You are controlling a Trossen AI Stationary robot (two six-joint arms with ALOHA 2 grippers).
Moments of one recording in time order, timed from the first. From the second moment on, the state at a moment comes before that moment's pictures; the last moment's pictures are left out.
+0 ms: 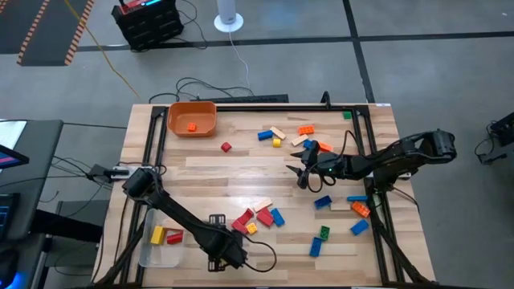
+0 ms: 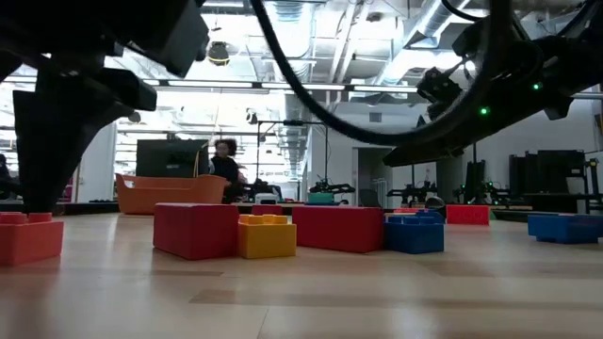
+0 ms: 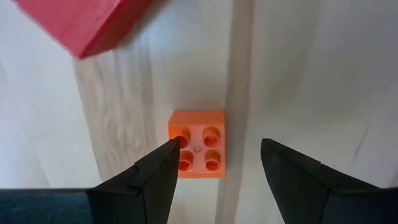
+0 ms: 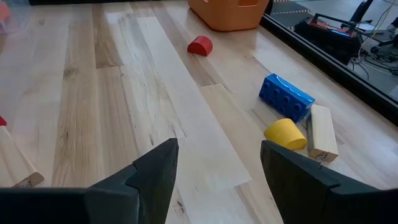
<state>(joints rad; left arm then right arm) -0.60 2.07 1.57 -1.09 -0.01 -0.64 -0.04 1.34 0.33 0.60 0.35 0.08</state>
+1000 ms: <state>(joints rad) -0.58 2.08 1.59 -1.17 -0.01 -0.64 -0.04 1.34 0.33 0.60 0.35 0.08</state>
